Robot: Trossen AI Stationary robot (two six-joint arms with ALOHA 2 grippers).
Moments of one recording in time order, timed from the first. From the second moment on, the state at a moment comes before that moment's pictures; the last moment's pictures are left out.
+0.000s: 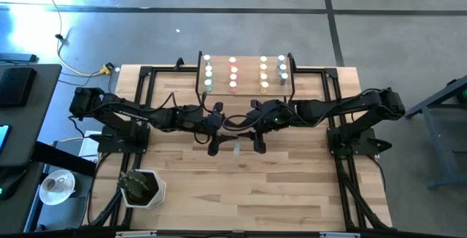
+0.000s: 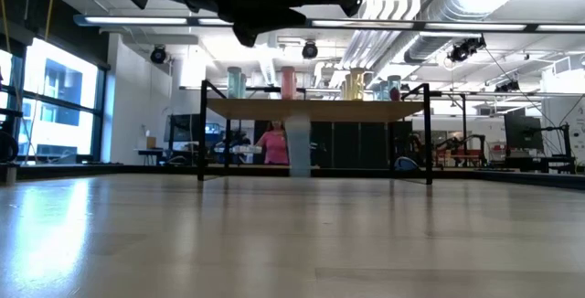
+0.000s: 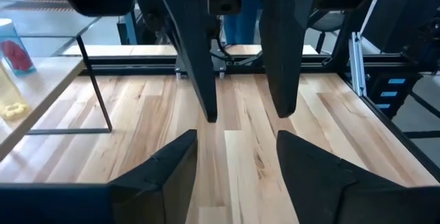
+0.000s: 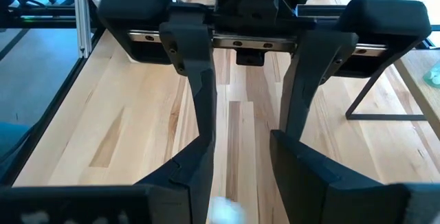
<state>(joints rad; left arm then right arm) 0.07 1.43 0.78 0.38 0.01 -0.01 0.08 1.48 1.18 -0.23 -0.01 0.03</state>
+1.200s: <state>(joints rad) -0.11 1.43 0.98 -0.16 0.03 -0.40 -0.01 1.47 1.27 -0.38 0.11 0.04</state>
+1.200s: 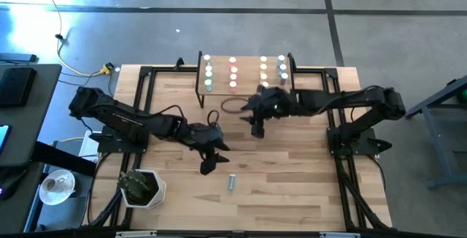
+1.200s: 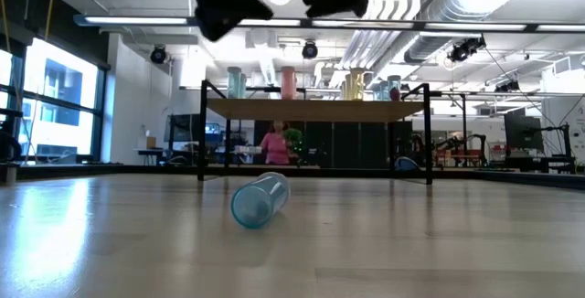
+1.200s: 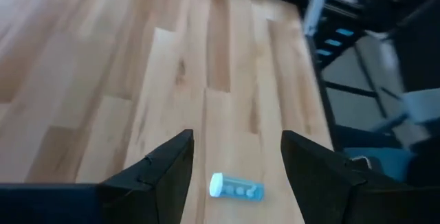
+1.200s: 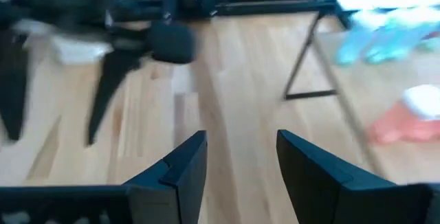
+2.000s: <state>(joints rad) -0.30 1.72 1.10 -0.23 -0.23 -0.91 -0.09 1.47 1.50 -0.72 0.11 0.10</state>
